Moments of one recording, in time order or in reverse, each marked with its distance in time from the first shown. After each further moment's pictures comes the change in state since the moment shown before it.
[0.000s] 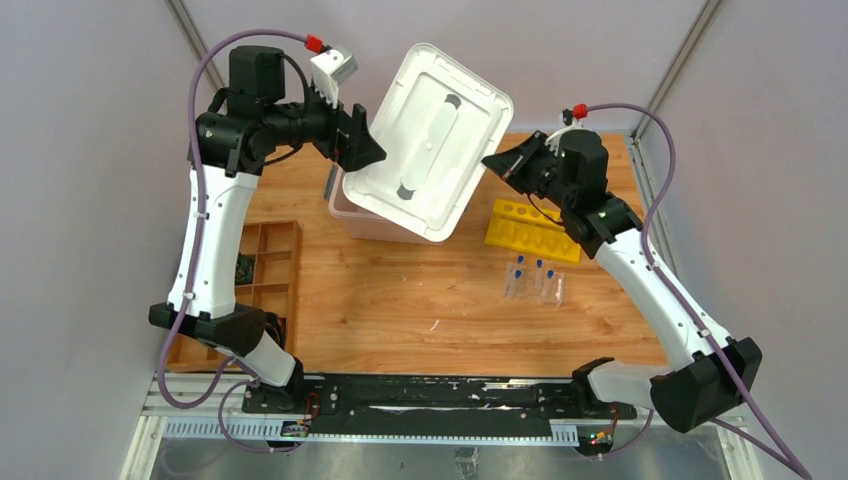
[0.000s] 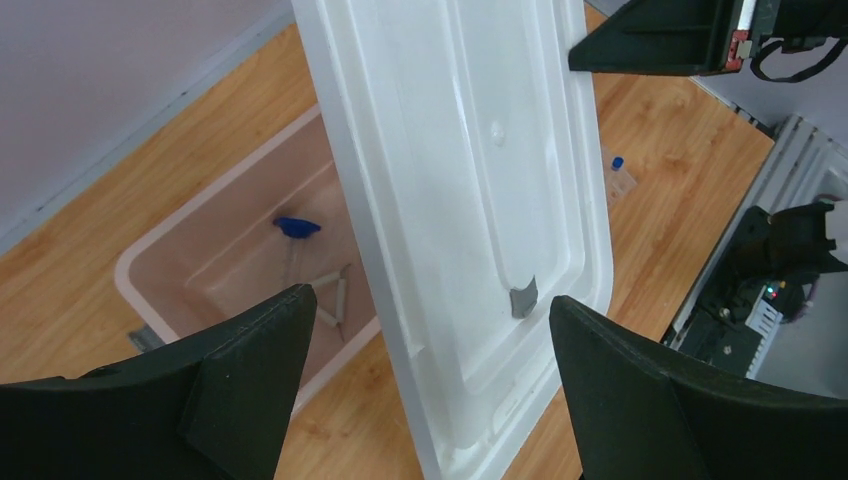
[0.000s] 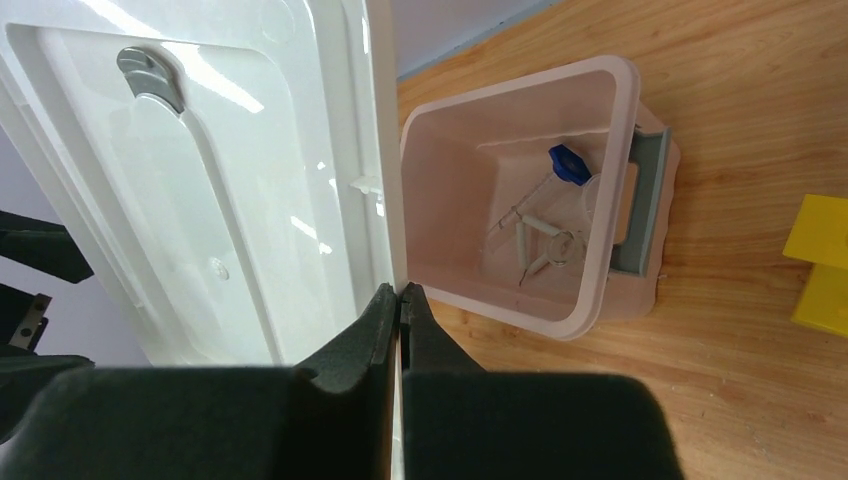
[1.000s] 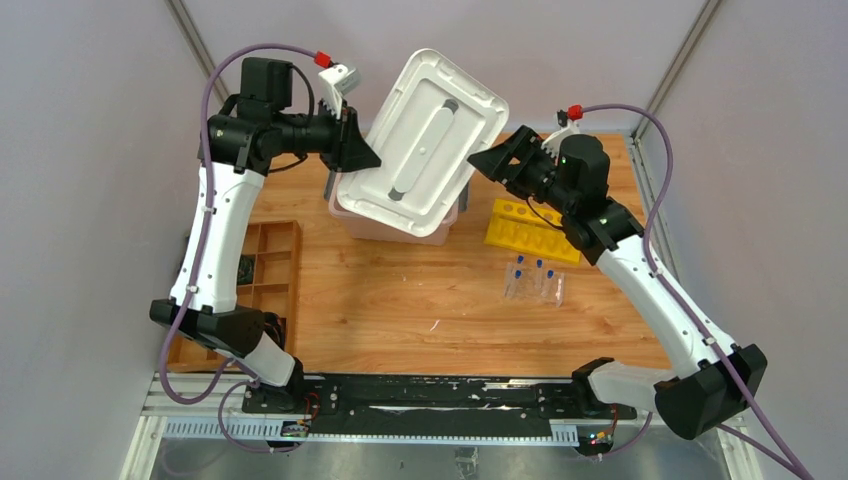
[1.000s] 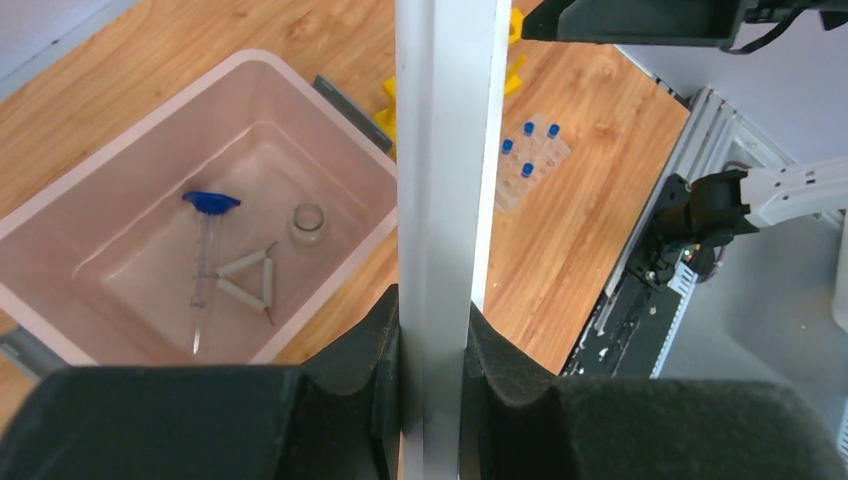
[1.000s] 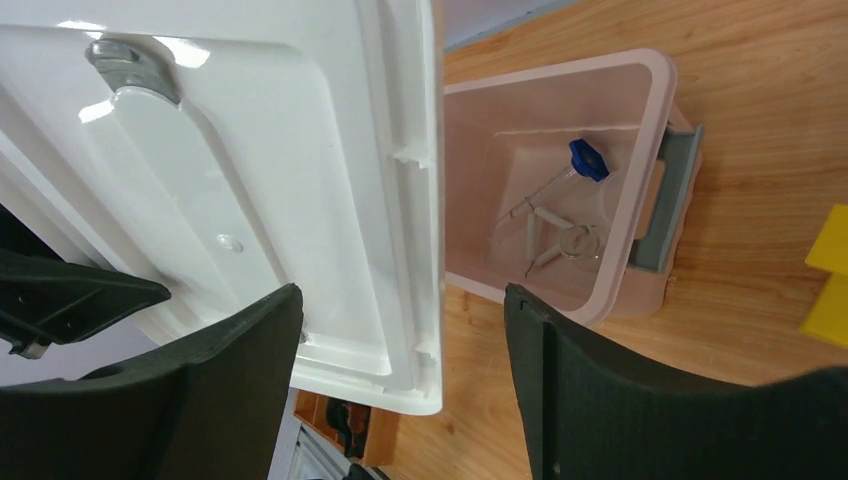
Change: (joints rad) left arm 0.014 -0.009 -0.121 -0.010 0.156 -0.046; right arm 0.029 -0.036 -0.024 0.032 -0.039 -0.053
